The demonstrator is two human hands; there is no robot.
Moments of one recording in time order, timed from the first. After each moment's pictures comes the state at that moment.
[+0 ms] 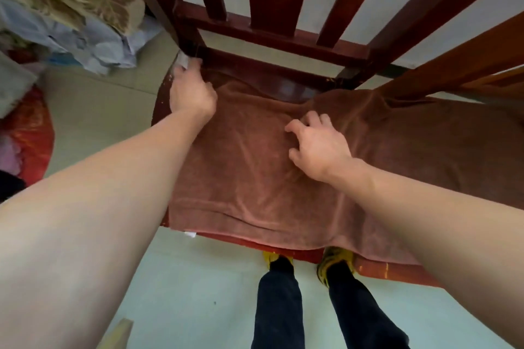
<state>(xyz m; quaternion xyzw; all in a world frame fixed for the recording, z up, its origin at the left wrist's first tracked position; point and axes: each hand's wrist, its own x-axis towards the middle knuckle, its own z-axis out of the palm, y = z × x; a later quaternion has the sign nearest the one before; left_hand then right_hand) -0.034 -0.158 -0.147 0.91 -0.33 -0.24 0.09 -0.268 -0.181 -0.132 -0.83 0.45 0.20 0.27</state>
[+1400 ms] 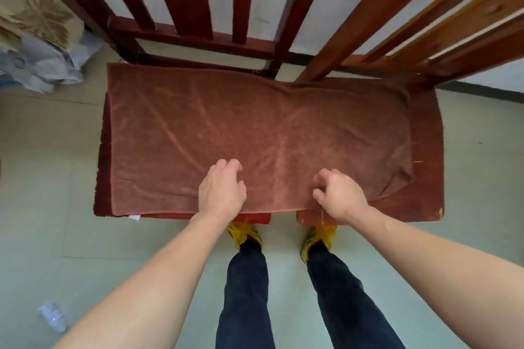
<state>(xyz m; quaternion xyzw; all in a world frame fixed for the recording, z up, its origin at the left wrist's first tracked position) -0.226 -0.030 -0.087 0.79 -0.49 -0.36 0.03 -0.460 -0.096 -0.079 -0.69 0.61 0.23 0.31</state>
